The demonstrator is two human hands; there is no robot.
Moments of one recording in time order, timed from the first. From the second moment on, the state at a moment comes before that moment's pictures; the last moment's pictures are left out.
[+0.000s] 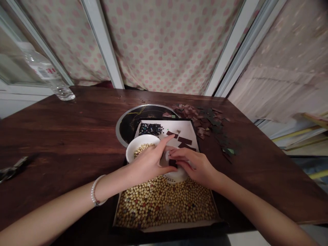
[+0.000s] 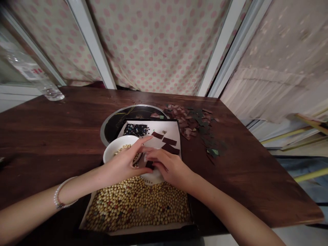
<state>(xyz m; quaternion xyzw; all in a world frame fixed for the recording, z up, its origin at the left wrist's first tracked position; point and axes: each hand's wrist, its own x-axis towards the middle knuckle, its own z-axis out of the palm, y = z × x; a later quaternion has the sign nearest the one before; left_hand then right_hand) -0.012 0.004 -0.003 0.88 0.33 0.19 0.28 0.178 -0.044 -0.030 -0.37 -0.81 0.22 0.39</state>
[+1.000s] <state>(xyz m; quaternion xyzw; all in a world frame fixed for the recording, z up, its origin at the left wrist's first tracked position) -0.006 0.003 -0.008 0.85 0.38 0.21 0.31 0.181 -0.028 -0.026 -0.41 -0.80 0.13 0.41</state>
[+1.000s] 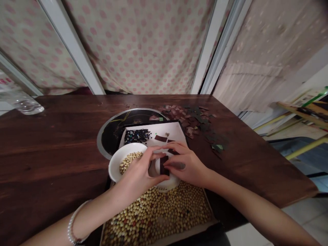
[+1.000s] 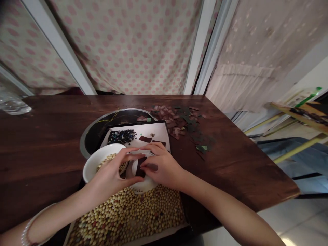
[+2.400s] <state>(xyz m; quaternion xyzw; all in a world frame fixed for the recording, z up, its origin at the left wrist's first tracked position) -0.006 -0.002 -0.005 0.86 0.35 0.20 0.31 0.181 -0.030 -0.025 -0.46 -0.77 0.16 0.41</state>
